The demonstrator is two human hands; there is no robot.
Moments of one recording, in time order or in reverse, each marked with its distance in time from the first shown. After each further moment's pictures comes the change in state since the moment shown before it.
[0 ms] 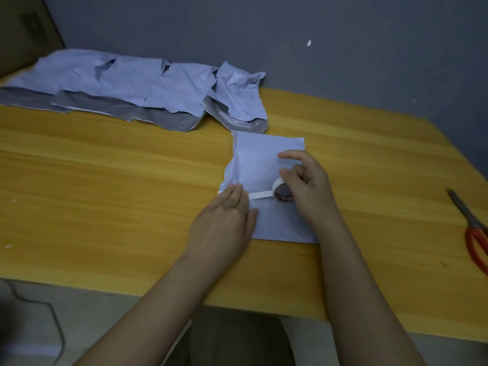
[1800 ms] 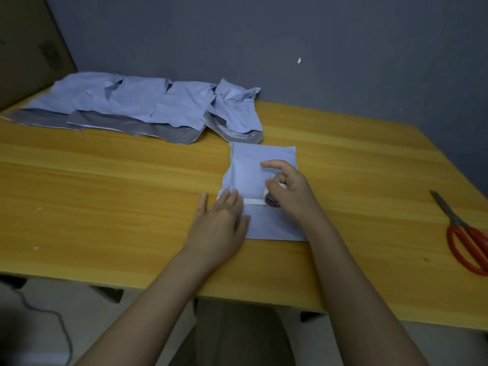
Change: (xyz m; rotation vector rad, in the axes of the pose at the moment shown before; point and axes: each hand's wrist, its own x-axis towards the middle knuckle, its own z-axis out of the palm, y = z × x) left_hand -0.002 0.000 -0.023 -0.080 -0.232 -0.074; right_hand -0.004 -0.013 0.003 0.001 -0.145 0.071
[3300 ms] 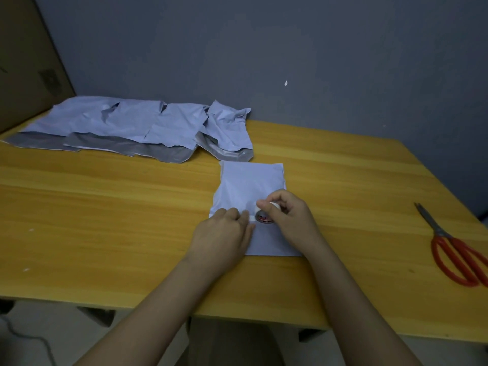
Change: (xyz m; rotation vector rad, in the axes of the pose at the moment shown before) left_hand 0.018 0.011 0.009 0.289 0.341 0.213; right_hand -0.013 0.020 -0.015 0.015 0.032 -0.047
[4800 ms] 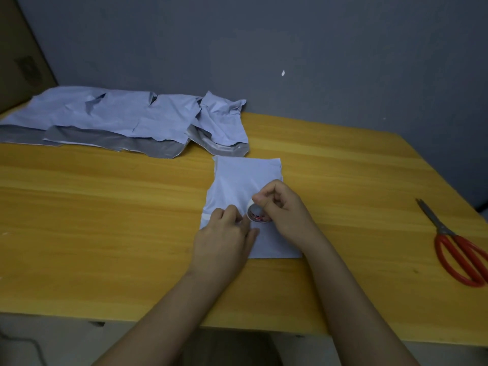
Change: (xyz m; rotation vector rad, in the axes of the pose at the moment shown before) left_hand -0.004 0.013 0.016 -0.038 0.063 -0.092; right_hand 0.011 -0.001 0.002 0.054 -0.089 0.002
